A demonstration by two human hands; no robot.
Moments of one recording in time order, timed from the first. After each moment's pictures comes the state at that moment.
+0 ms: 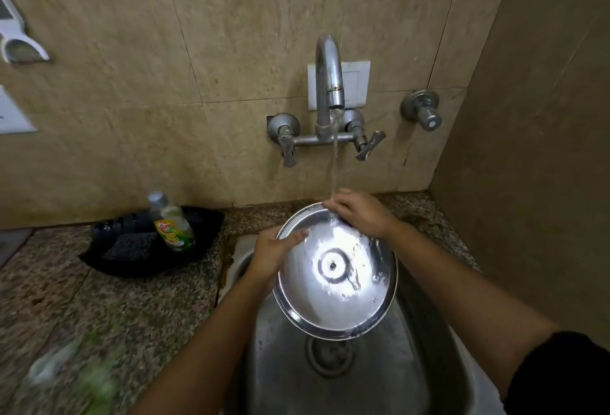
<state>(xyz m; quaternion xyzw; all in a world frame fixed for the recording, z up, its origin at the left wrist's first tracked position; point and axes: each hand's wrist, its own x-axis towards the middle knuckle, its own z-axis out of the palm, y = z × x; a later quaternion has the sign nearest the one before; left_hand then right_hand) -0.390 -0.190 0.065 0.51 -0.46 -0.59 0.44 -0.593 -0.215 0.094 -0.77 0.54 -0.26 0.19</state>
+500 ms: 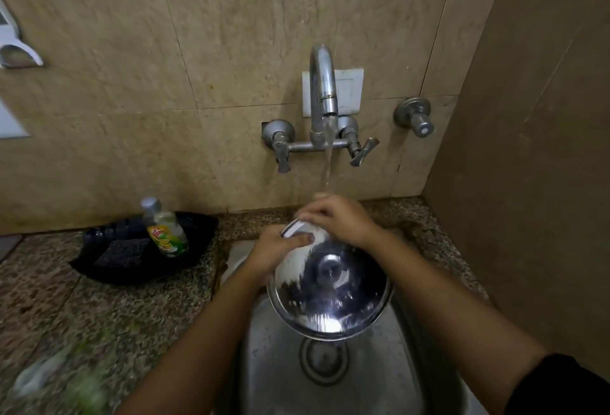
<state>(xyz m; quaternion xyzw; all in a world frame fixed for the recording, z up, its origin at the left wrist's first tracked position) -0.393 -0.200 0.082 0.49 -0.54 -0.59 0.35 -0.562 -0.203 0.114 -0.78 0.53 -0.27 0.21</state>
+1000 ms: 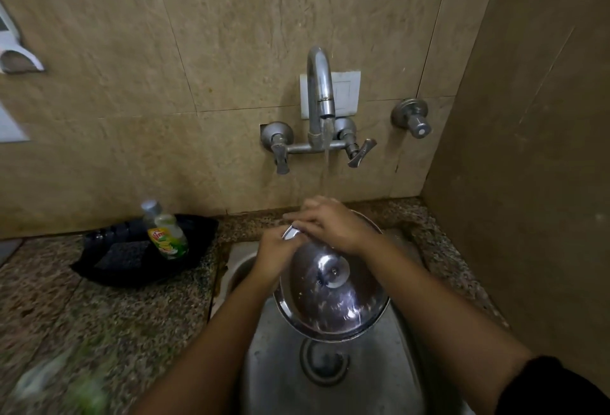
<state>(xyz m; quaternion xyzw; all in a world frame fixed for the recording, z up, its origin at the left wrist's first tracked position) -0.407 -0.192 0.076 0.50 -0.54 -0.52 0.43 -0.555 -0.205 0.109 -0.84 0.49 -0.21 0.12</state>
